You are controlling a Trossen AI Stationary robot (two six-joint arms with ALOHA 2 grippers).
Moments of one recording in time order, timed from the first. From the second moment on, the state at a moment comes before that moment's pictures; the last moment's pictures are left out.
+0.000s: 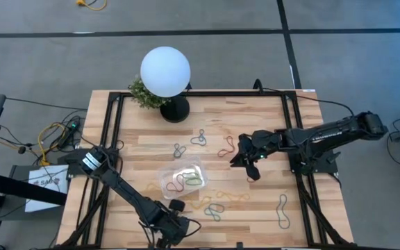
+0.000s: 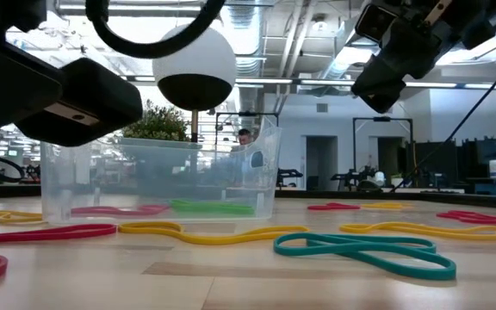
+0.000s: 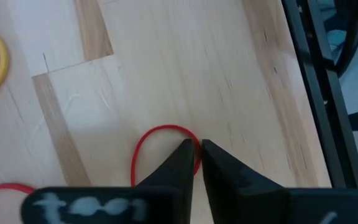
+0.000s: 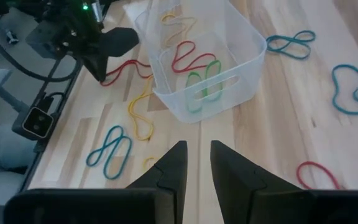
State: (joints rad) left arm -0.71 2.06 1.35 -0.48 -0.03 -0.42; right arm 0.07 1.14 0.61 -0.07 -0.21 0.19
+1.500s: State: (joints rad) left arm -0.39 1.99 1.60 -1.36 -0.24 -0.08; right arm 0.48 1.14 0.61 -0.07 0.09 0.59
